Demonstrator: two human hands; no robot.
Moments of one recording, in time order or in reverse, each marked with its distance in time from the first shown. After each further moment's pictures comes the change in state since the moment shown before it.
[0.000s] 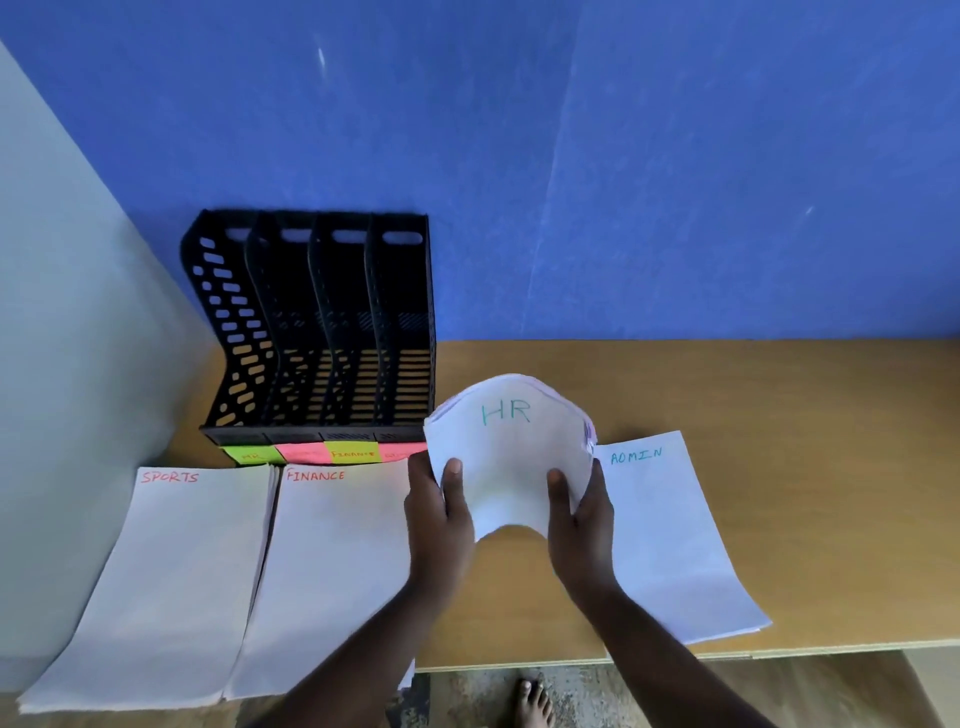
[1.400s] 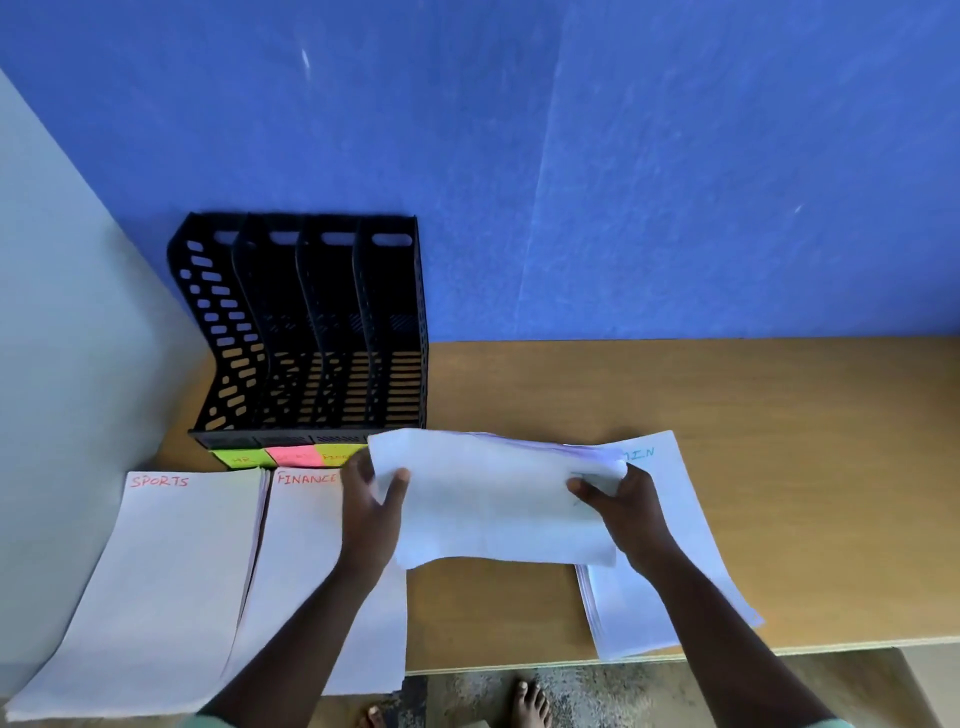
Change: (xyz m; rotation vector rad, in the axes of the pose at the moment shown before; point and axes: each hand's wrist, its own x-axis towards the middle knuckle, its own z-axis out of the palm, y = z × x) left_hand 0.035 -0.045 -0.045 -0.002 -0.014 -0.286; right_hand 0.055 0.018 -0.069 -0.019 -0.246 0.277
